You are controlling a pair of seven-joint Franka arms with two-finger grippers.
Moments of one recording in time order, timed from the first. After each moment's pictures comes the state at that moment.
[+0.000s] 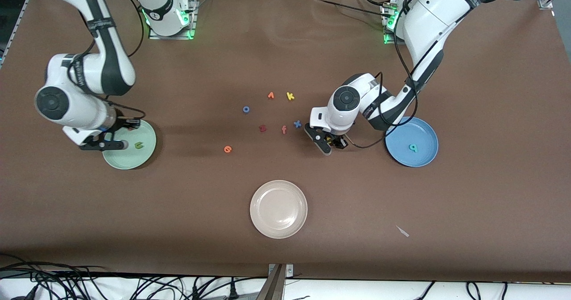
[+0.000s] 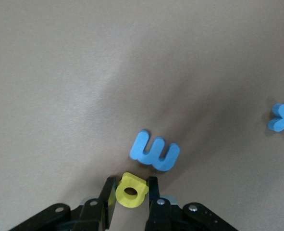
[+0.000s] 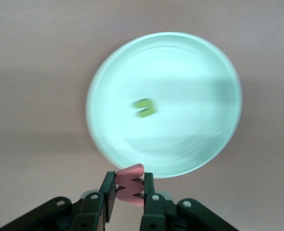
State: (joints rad) left arm -0.13 0.70 -0.47 -1.83 0.45 2.40 0.03; right arm 0.21 0.30 -0.24 -2.02 -0.03 2.12 -0.07
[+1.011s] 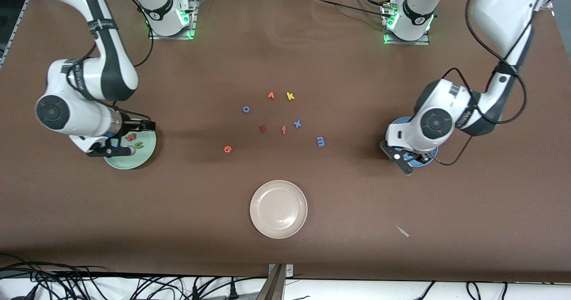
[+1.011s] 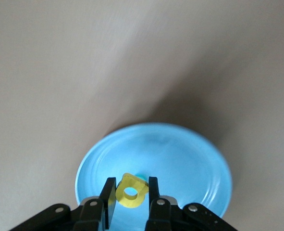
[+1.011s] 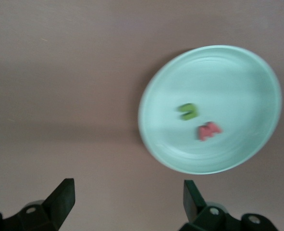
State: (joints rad) left arm 0.23 0.52 -0.47 -1.85 0.45 2.09 0.42; right arm 0.19 0.32 -0.07 -1.88 0.04 1.96 0.11
